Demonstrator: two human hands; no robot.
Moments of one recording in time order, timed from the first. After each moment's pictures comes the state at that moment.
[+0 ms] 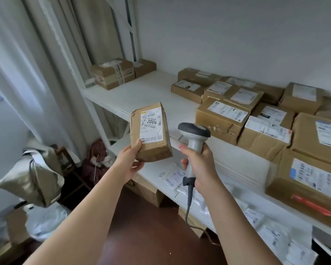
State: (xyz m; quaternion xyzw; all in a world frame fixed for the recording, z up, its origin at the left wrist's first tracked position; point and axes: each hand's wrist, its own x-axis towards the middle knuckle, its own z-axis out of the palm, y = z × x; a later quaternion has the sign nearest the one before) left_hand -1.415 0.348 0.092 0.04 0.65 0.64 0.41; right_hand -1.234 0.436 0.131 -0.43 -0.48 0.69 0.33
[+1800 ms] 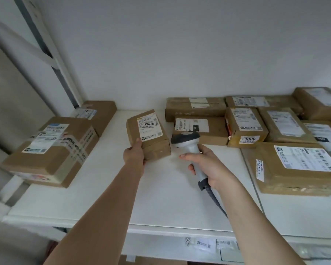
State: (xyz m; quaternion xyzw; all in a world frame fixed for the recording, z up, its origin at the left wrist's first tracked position) left_hand -1.755 0.699 0.100 0.09 0.69 0.56 0.46; right_hand -1.554 0.665 0.130 -0.54 -0.42 0.63 0.37
